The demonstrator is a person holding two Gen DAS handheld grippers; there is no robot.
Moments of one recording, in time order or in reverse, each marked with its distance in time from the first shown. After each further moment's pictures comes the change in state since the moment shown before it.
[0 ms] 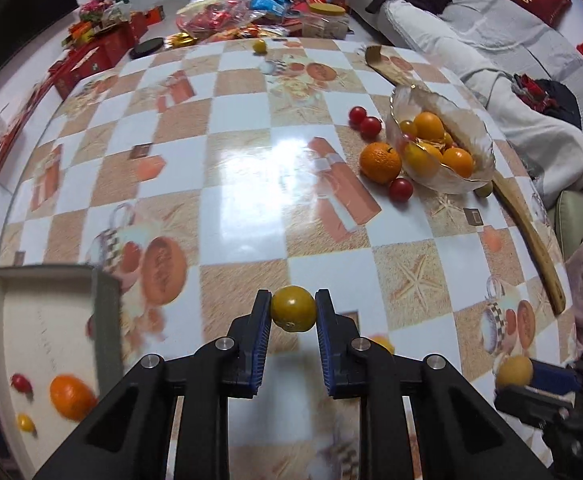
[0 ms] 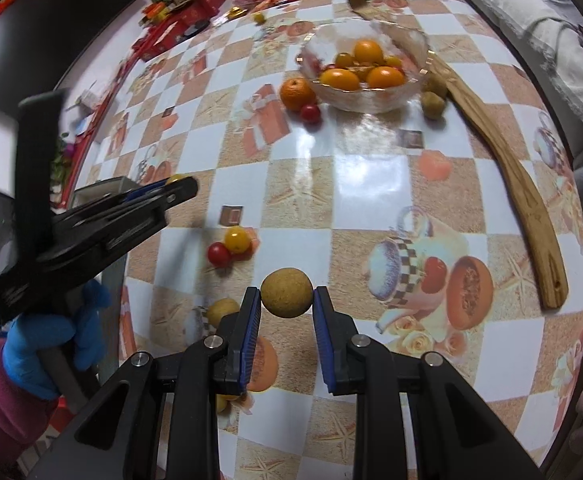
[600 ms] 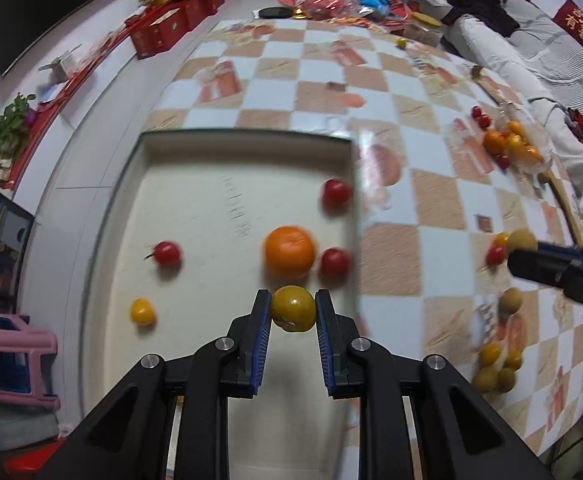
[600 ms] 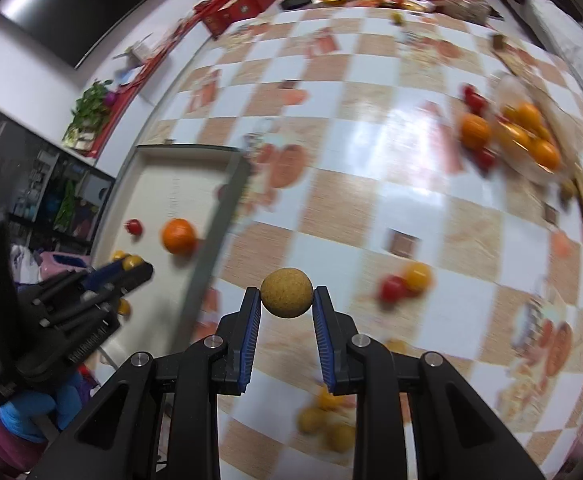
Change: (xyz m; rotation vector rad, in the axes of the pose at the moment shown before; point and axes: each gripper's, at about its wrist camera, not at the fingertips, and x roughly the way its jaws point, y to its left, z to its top) left arm -0.066 0.148 -0.093 -0.171 0.055 0.142; right arm 0.037 0.147 0.019 -0.212 0.048 0.049
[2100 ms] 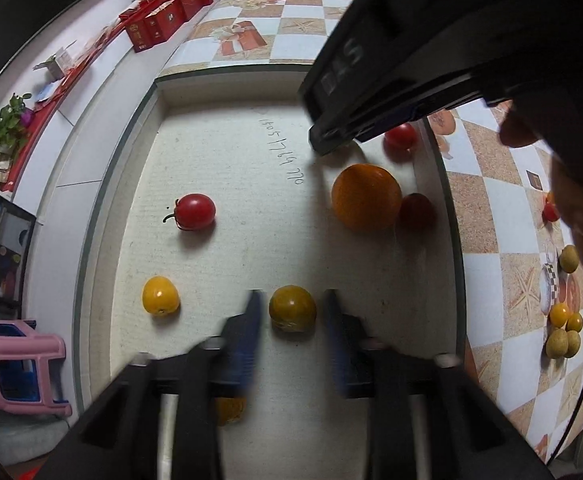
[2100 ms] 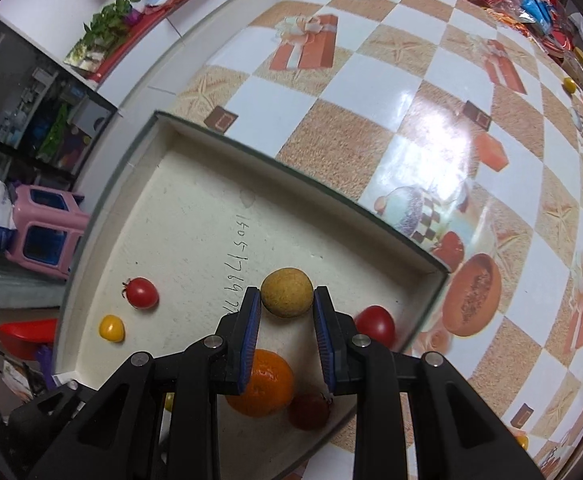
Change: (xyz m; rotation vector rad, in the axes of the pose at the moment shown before) left arm 0.036 0.030 -0.030 0.047 0.036 0.042; right arm 0.148 0.122 0.094 -0.235 0.181 -0.087
